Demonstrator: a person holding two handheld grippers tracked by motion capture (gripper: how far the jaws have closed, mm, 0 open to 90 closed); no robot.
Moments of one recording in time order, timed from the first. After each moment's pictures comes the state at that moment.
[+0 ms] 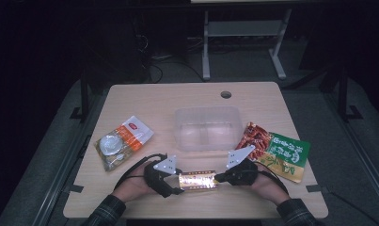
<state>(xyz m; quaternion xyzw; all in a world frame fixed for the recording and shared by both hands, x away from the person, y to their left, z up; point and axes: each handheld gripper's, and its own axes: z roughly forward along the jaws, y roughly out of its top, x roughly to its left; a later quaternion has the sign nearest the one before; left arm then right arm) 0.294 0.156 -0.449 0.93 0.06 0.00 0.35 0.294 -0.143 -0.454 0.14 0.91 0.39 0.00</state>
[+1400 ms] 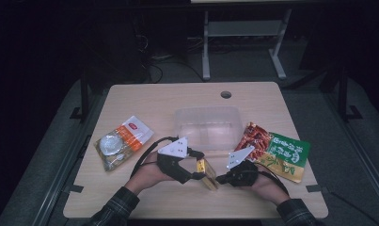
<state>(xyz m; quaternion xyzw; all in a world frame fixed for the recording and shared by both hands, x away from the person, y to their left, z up) 0.307 0.108 -0.389 0.87 0.02 0.00 0.49 0.296 -0.145 -0.464 0.15 0.92 0.37 -0.01</state>
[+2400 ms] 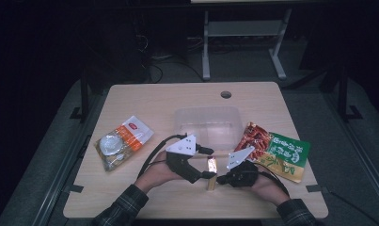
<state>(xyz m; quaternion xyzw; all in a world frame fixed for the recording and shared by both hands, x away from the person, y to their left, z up) 0.305 0.092 -0.381 0.85 0.02 0.01 0.52 0.295 -0.147 -0.462 0.15 0.92 0.37 -0.01</state>
